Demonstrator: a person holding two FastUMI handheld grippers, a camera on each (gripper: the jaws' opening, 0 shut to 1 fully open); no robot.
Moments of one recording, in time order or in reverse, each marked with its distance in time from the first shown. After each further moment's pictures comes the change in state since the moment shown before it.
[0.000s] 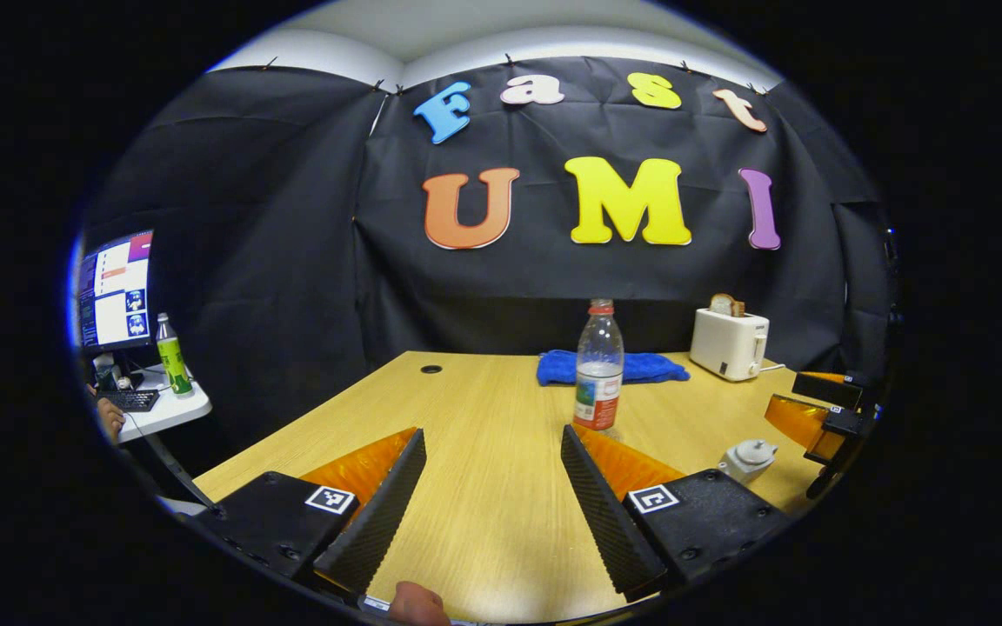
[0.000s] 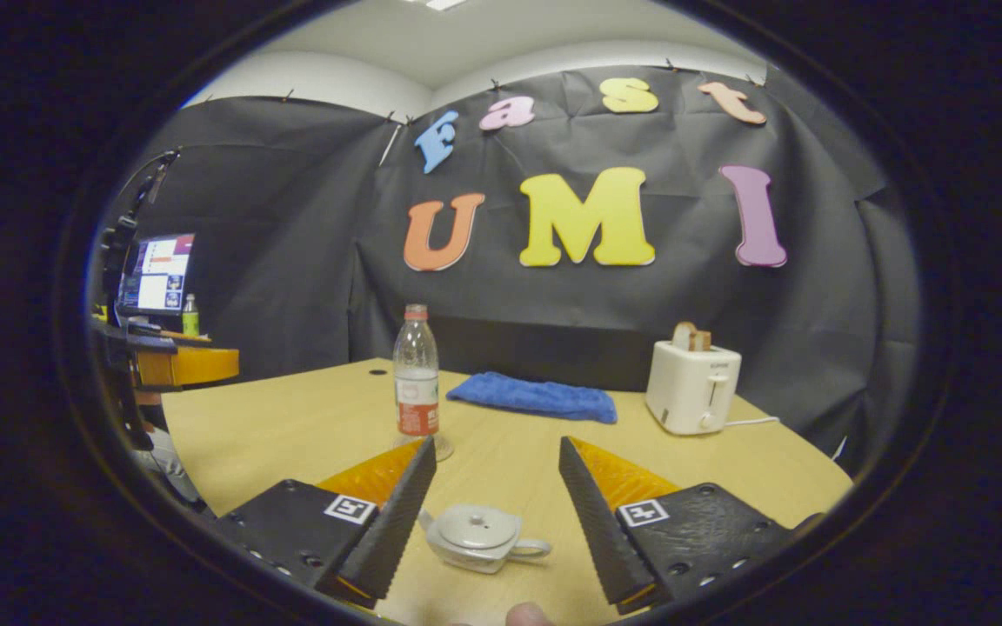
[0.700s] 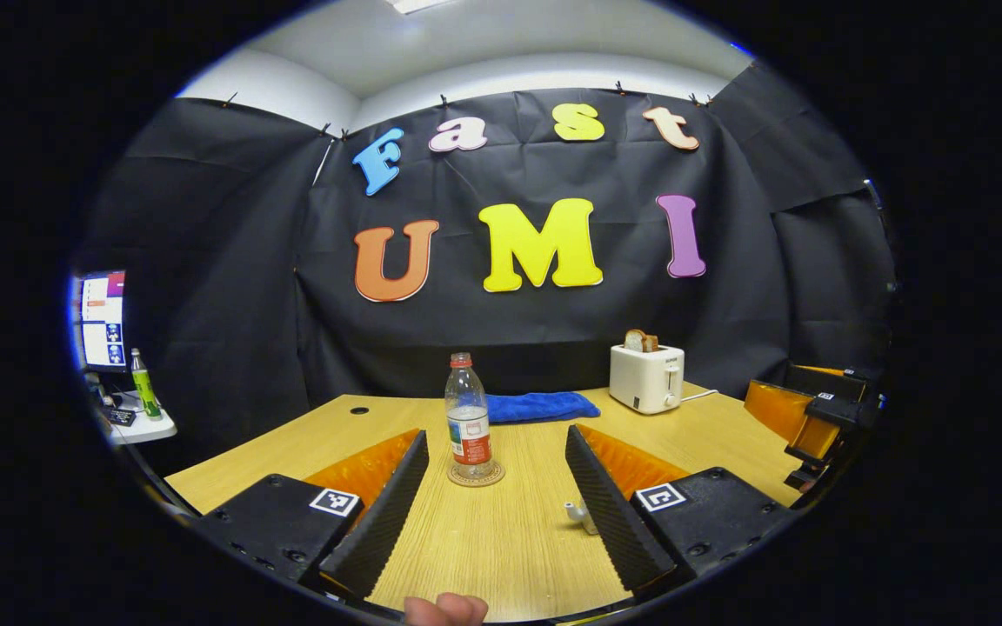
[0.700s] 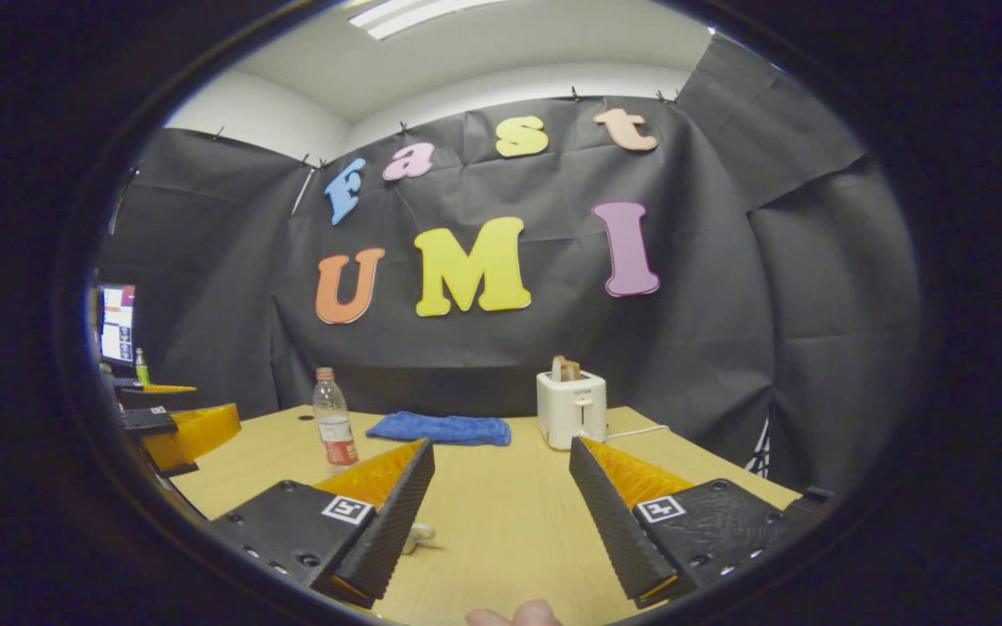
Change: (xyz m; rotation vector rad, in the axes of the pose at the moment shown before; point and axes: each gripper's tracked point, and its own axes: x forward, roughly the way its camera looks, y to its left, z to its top) left arm -0.048 -0.139 0.038 0.028 -0.150 -0.114; right arm -0.101 -0.089 0.027 0.110 -0.082 -0.252
